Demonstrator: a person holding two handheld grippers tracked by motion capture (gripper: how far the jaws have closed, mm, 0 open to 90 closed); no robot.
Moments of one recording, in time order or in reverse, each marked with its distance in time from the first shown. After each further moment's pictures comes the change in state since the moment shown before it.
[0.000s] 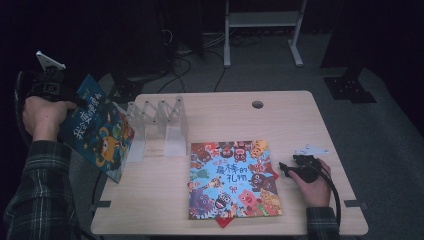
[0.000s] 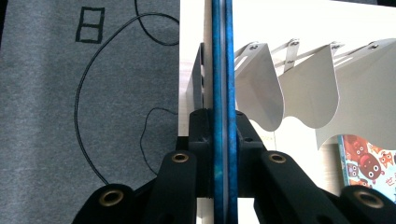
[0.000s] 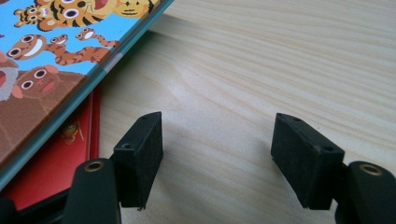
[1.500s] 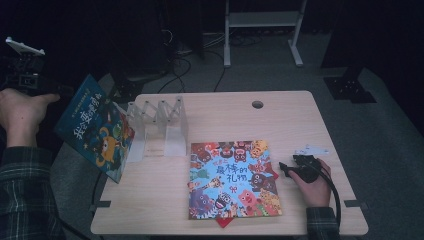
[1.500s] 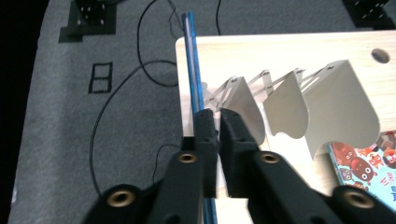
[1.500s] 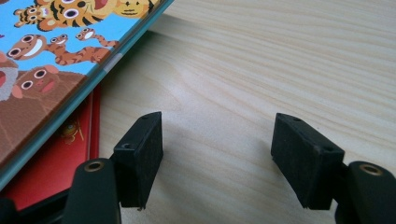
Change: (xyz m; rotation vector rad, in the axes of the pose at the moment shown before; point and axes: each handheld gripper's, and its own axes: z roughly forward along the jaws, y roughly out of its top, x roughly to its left) left arm -0.007 -0.007 -0.058 -0.185 -0.006 0.136; right arm 0.000 0.000 0.000 0.000 0.000 0.000
